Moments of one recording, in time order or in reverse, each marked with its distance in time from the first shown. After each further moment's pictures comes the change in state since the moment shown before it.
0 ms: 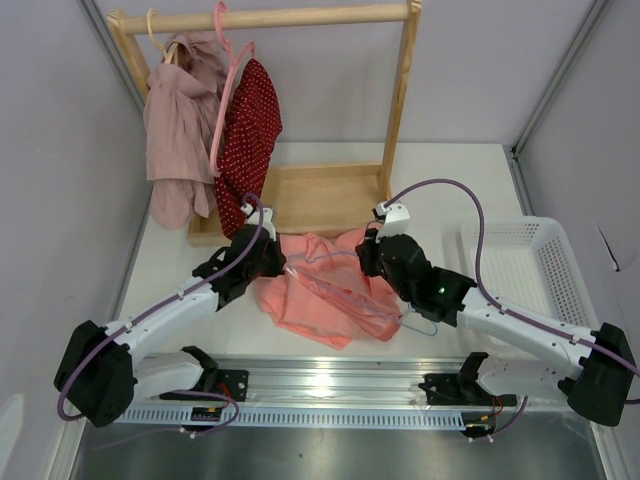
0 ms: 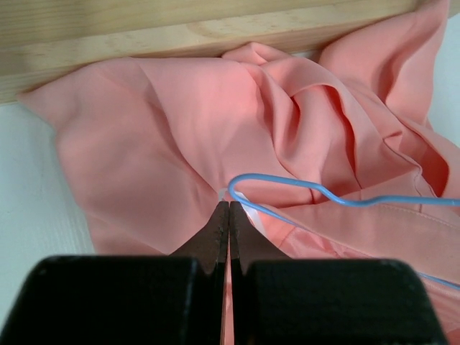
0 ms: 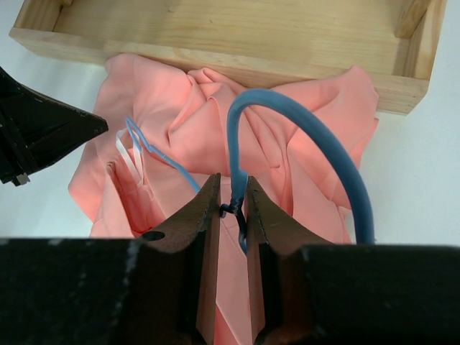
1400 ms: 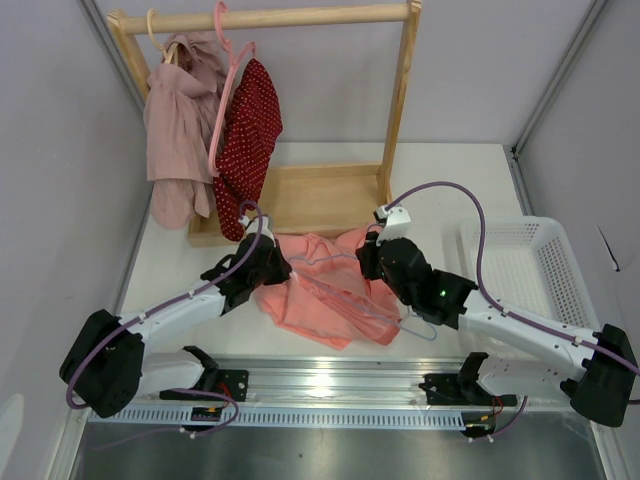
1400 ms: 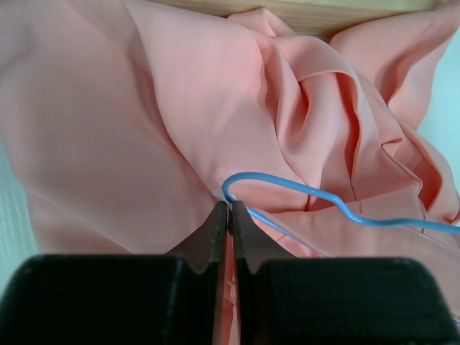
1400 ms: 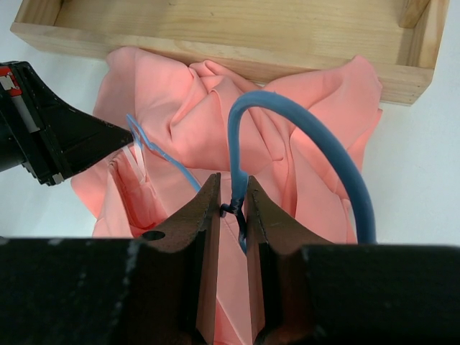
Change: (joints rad) left arm -0.013 0.054 -0.090 0.114 0.016 -0.207; right arm 0.020 -0.015 -0.011 -0.017 0.016 0.024
